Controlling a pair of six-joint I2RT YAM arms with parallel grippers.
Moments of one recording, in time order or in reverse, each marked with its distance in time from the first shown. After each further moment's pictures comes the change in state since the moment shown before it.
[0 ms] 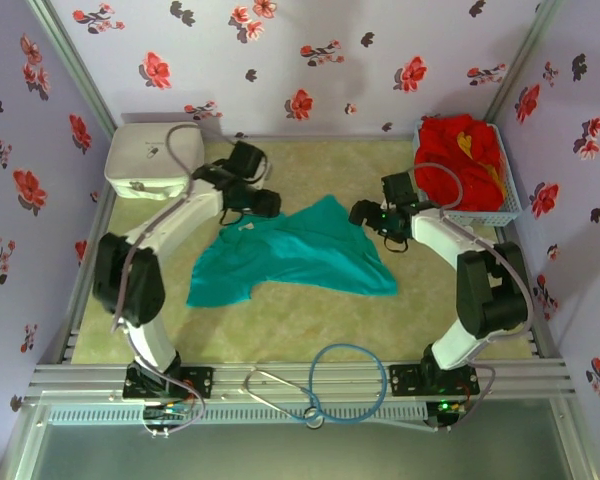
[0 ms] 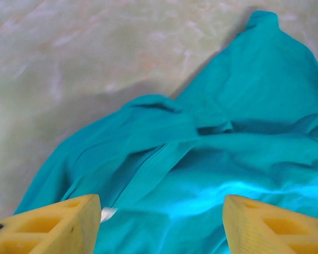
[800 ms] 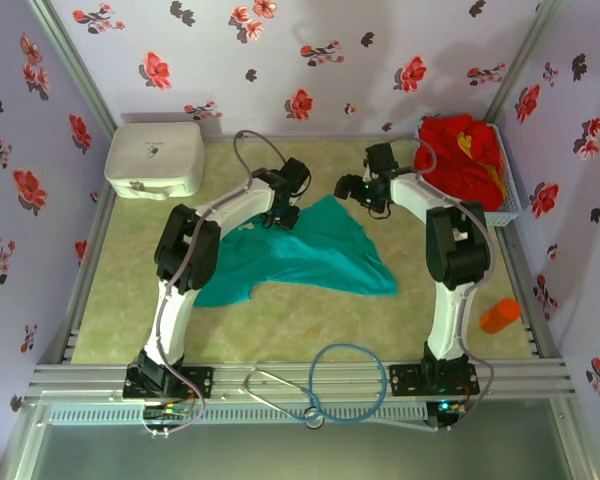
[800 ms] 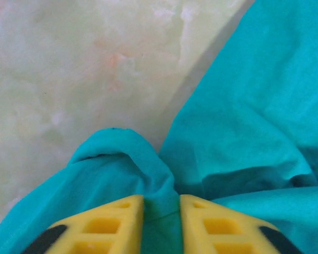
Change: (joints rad) left arm -0.098 0.378 0.228 -0.086 -0.210 0.114; right arm -0.002 0.425 0.484 -0.071 -0.097 -0.074
